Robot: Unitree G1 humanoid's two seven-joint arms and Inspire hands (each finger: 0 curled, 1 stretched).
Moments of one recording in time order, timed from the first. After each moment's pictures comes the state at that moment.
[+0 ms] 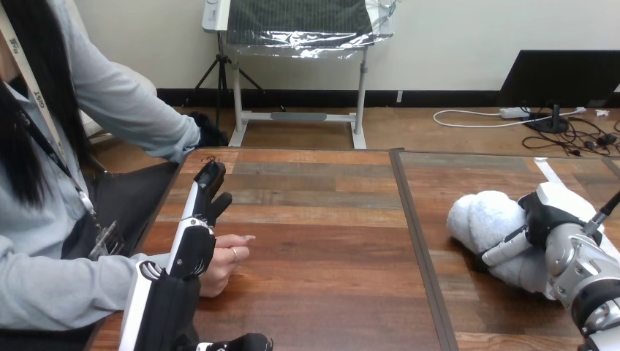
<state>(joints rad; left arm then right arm) 0.28 0.13 -0.07 0.32 0.04 -1.25 -0.08 -0.81 -0.44 0.26 1.39 -0.57 0.06 -0.12</state>
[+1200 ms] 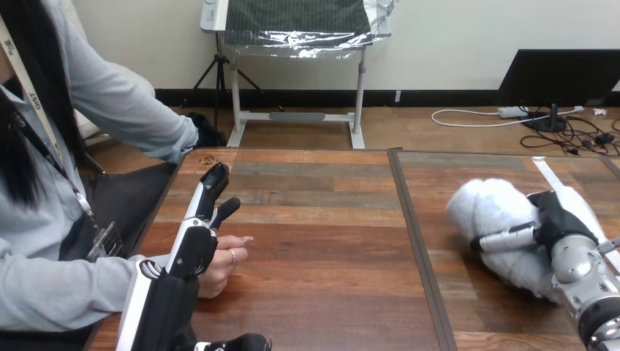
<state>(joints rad) 0.29 0.14 -0.06 0.29 0.02 -1.21 -0.11 -0.75 -0.43 0.05 1.39 -0.32 -0.08 -0.17</state>
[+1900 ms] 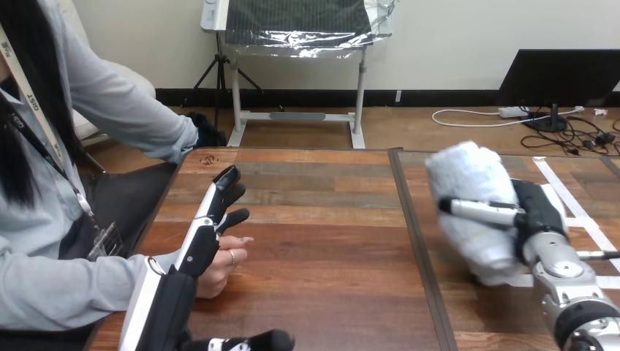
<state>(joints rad) 0.31 0.14 0.00 0.22 0.14 -1.14 -0.09 -0.75 -0.35 -0.16 1.39 -0.07 -0.21 -0.04</state>
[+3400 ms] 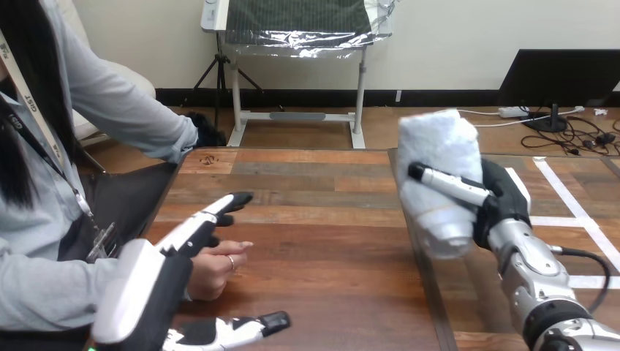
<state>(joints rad) 0.37 0.18 0.13 -0.07 0.56 -0.75 0.06 -0.75 -0.24 -0.28 1.34 0.12 -0.31 0.16</state>
